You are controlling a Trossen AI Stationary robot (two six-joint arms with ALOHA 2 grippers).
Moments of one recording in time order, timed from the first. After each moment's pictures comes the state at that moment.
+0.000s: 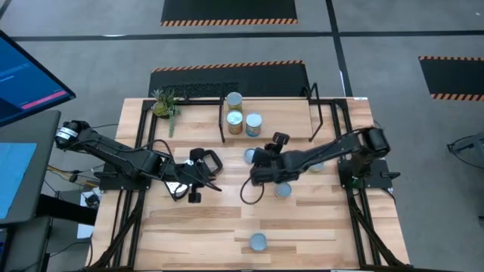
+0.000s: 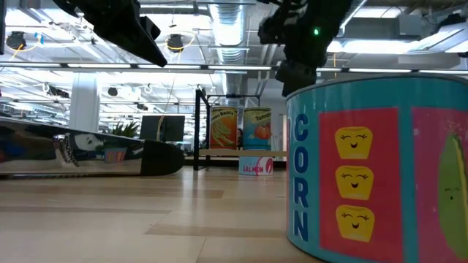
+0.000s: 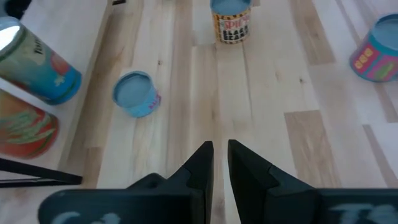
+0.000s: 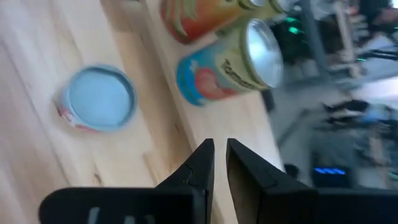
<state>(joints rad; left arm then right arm) -0.30 1.20 0.81 -0.37 -0.33 -0.09 0.19 1.80 1.35 -0.91 0.96 0.31</state>
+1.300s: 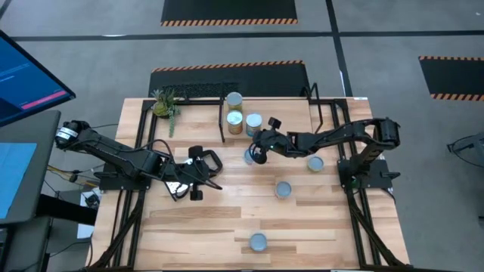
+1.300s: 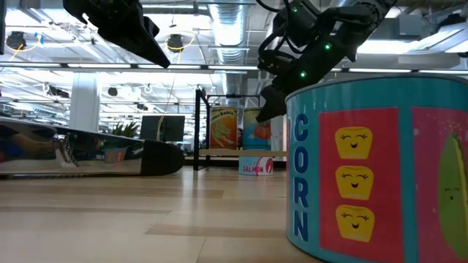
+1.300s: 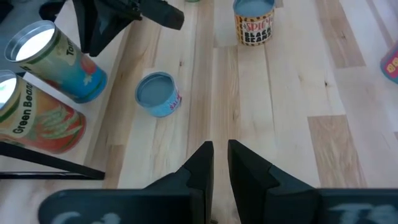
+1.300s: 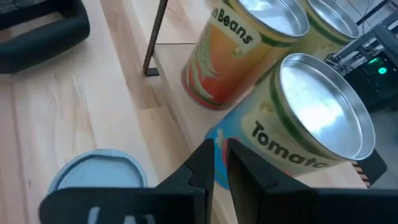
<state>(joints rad) -0.30 1.20 0.81 -0.38 -0.41 -0.09 -0.13 1.66 0.91 0.10 0.52 -0.11</state>
